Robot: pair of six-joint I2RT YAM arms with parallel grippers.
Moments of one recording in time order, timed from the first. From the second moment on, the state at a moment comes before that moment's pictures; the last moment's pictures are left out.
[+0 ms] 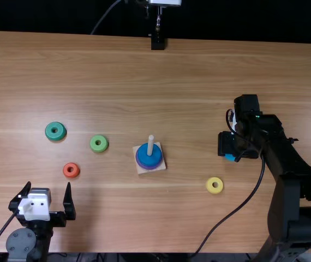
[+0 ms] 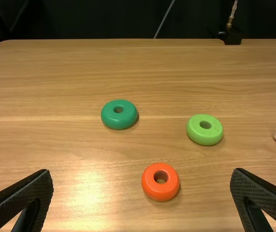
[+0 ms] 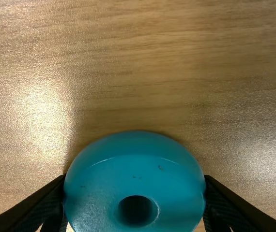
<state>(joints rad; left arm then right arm) -0.02 0.01 0.10 -0.37 -0.01 -0.03 0.04 1.97 1.30 -0.78 0.05 0.09</state>
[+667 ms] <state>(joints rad) -0.02 0.01 0.10 -0.37 -0.01 -0.03 0.21 1.94 1.63 -1.27 0.04 0.08</state>
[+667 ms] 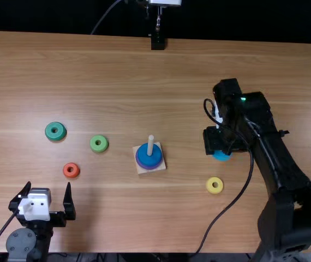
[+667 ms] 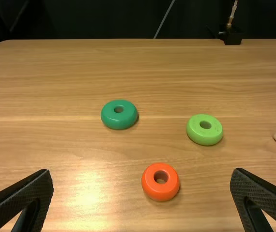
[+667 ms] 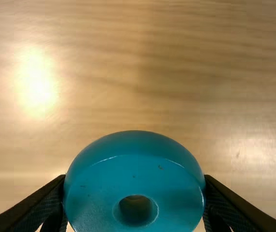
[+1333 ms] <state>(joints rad) -0.02 0.01 0.10 -0.37 -0.01 -0.03 0.50 1.94 2.12 -1.49 -0.02 0.09</state>
